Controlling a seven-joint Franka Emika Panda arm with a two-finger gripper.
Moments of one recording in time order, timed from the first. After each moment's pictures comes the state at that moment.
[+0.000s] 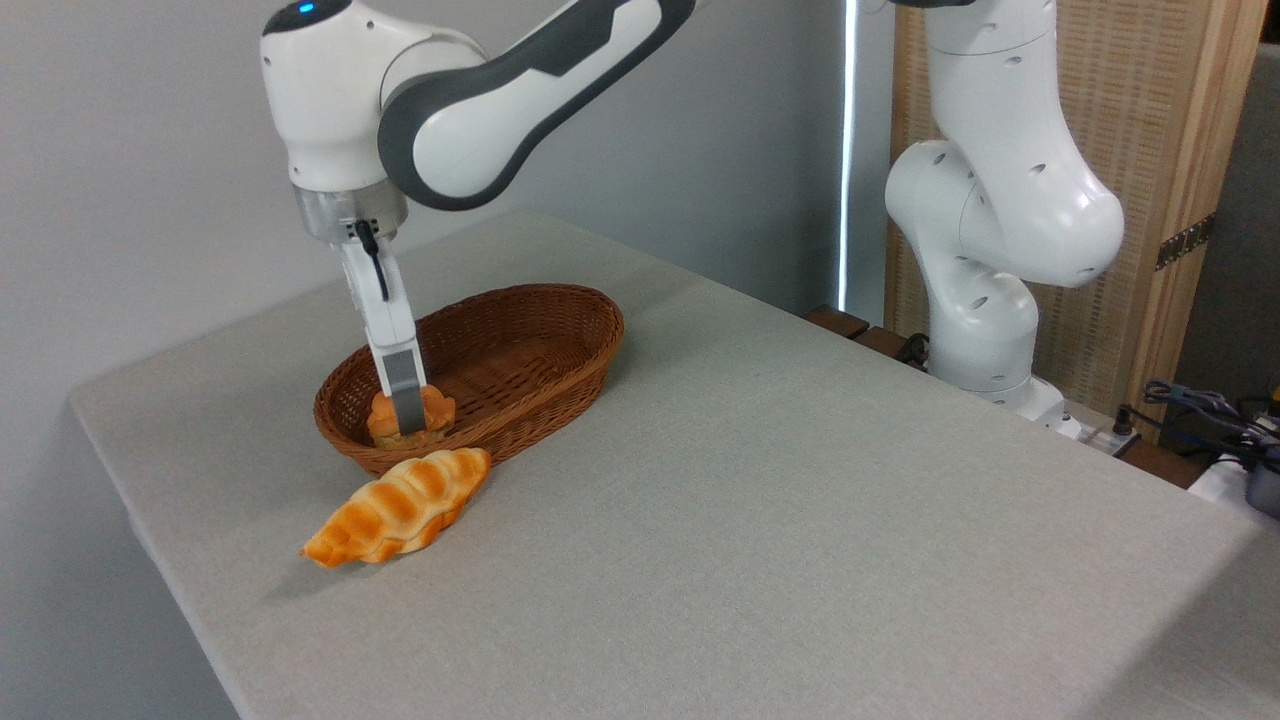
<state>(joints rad) -0.09 0.20 -0.38 -1.80 -0.03 2.07 0.63</state>
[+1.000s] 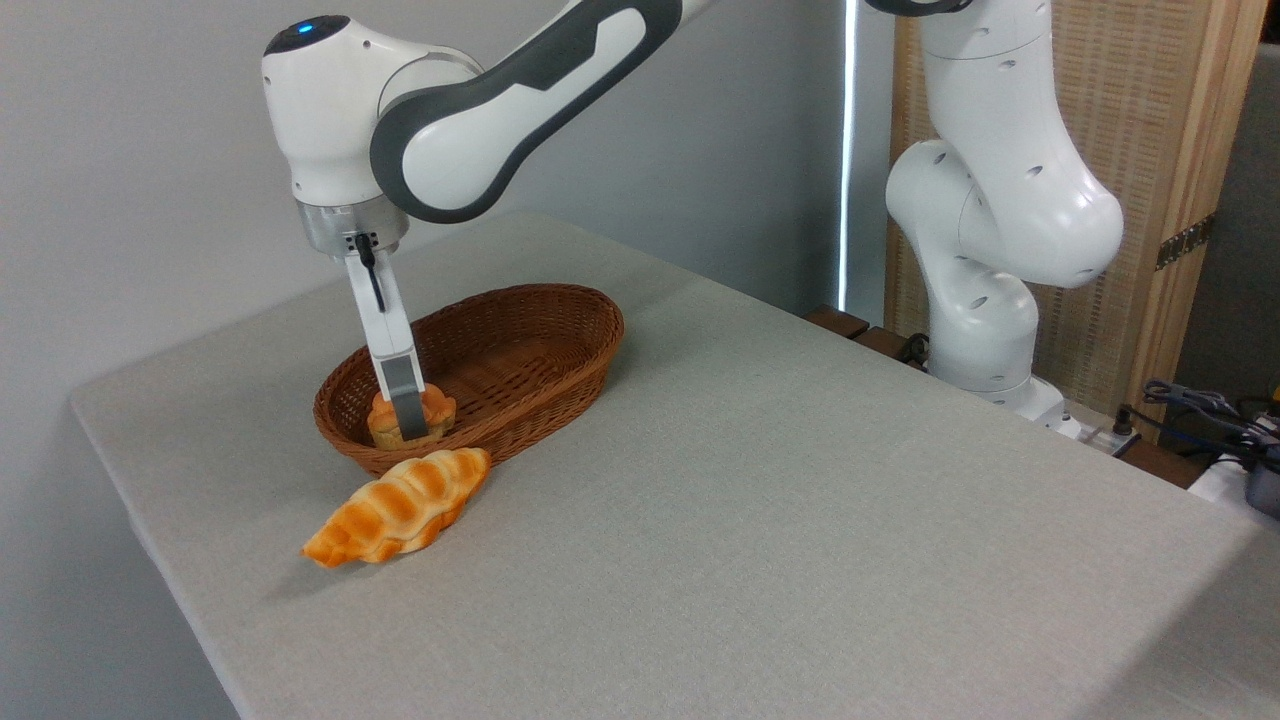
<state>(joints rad) -0.10 0.23 -0.38 -1.80 0.01 2.07 0.63</state>
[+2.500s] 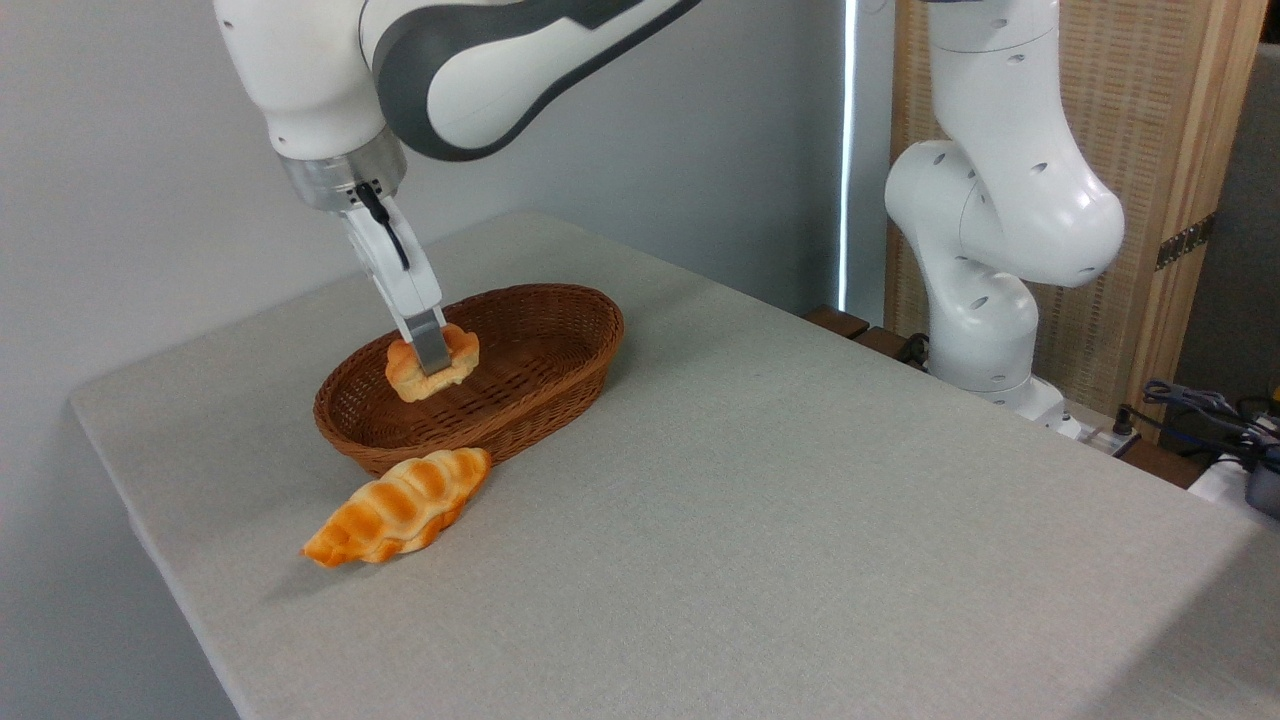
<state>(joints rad) -0.07 0.18 -0.25 -1.62 -0.22 1.71 0.69</state>
